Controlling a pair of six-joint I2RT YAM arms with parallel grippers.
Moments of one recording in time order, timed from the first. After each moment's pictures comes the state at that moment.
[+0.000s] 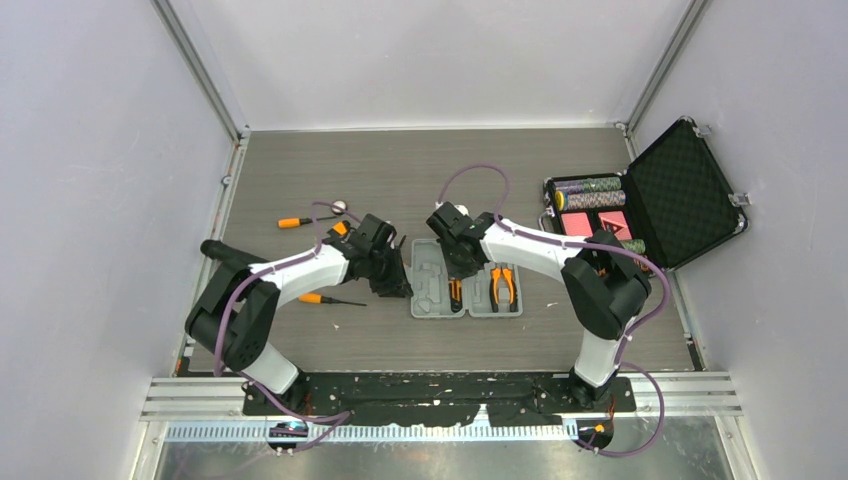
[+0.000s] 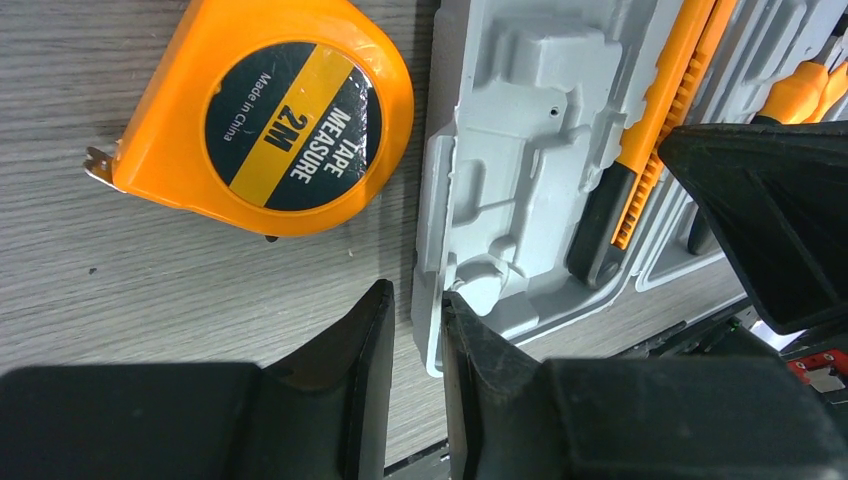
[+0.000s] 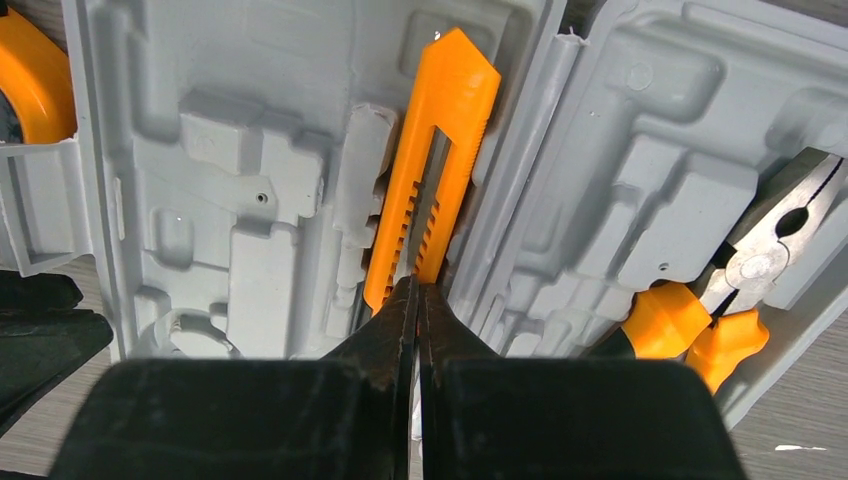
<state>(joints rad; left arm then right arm) -0.59 1.56 0.84 -0.35 0.24 -0.79 0.77 1.80 1.21 -0.63 0.18 0.50</state>
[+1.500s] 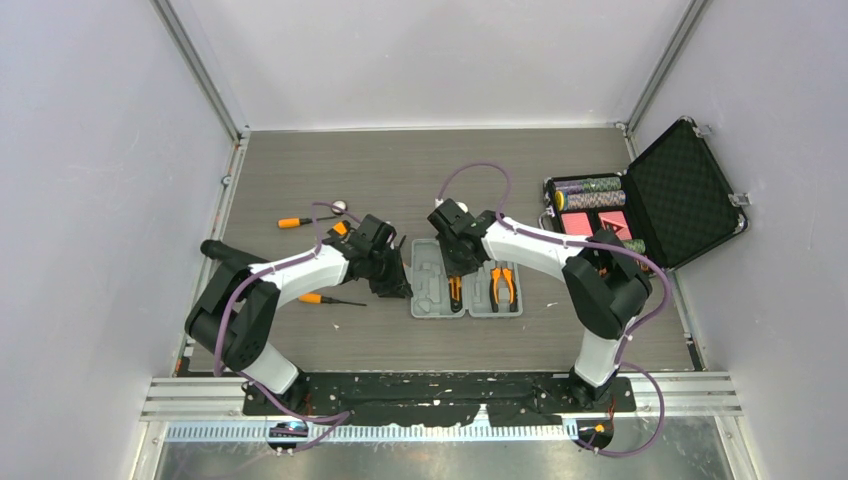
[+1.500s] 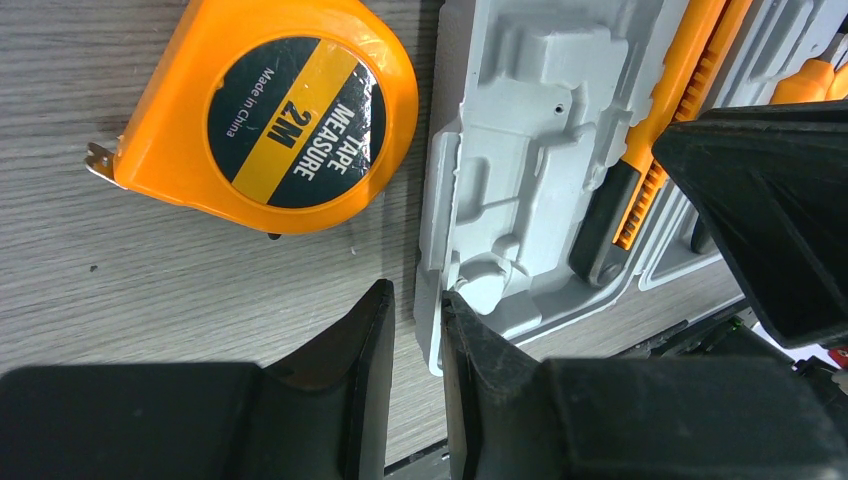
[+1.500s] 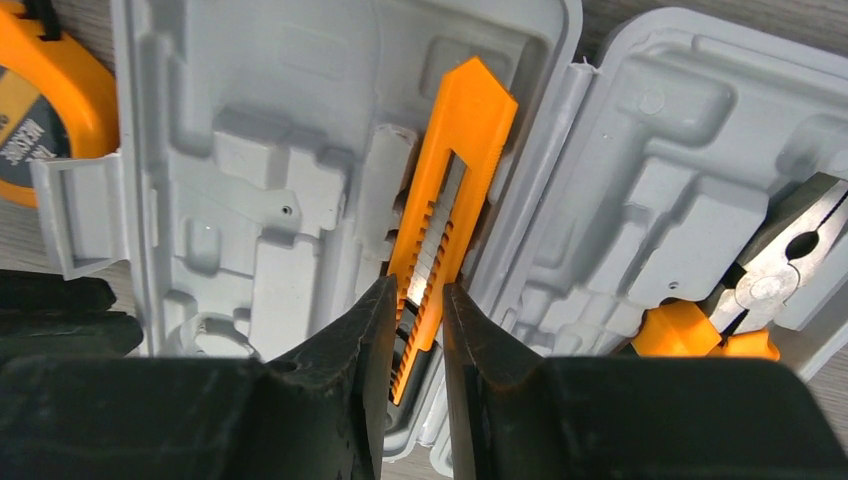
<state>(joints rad) -0.59 1.56 0.84 -0.35 0.25 -0.79 0.77 1.79 1.22 -0.60 0.14 0.49</state>
